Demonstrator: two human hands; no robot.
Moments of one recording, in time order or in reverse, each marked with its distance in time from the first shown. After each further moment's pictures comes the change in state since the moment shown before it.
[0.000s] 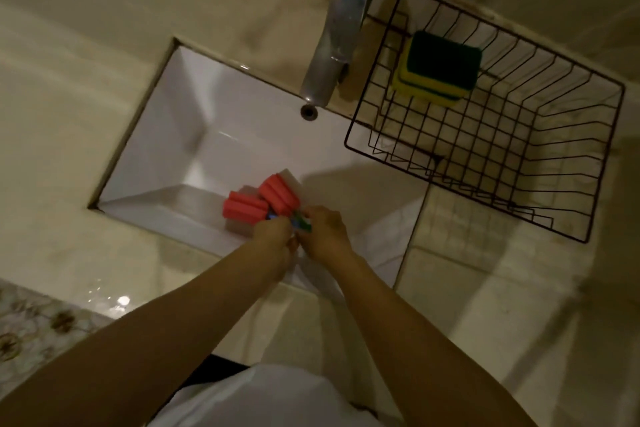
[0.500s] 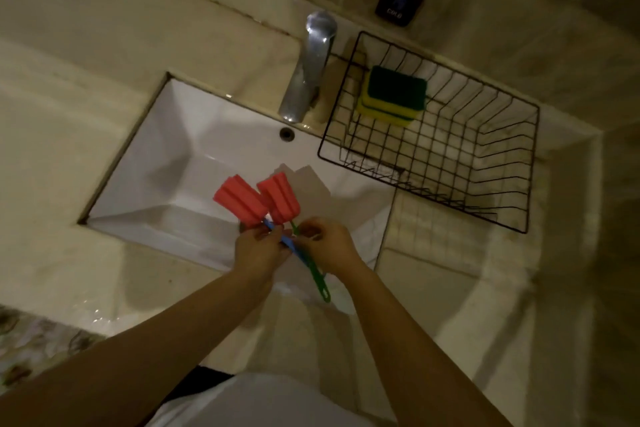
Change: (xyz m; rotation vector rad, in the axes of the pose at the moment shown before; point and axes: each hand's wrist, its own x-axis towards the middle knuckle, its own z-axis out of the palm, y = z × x) left_hand -0.068 -0.006 -0.015 0.083 -0.135 0.334; right_hand -0.052 -0.002 -0.047 0.233 0.077 -0.064
